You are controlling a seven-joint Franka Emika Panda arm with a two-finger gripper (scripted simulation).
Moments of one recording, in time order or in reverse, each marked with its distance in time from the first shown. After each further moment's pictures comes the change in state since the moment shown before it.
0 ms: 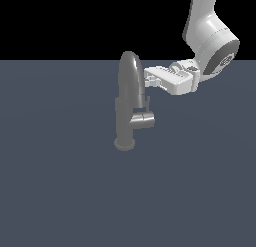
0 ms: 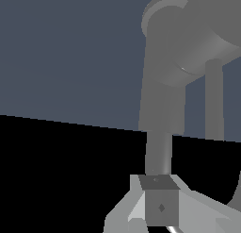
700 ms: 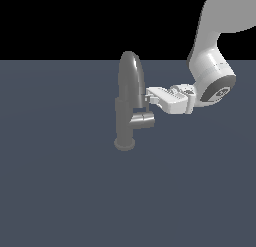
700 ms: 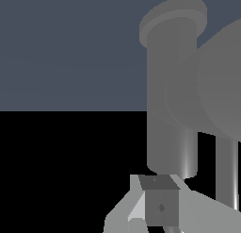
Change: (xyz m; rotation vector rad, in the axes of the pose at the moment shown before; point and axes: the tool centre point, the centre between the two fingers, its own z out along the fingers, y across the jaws) arm 0.056 0.004 0.009 0.130 -0.148 0.127
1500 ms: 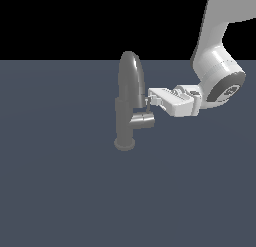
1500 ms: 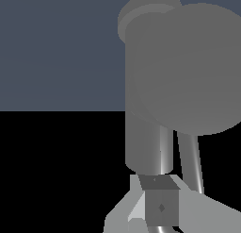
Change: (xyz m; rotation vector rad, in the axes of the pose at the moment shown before) arm -0.004 0.027 0.001 0.005 0.002 -0.002
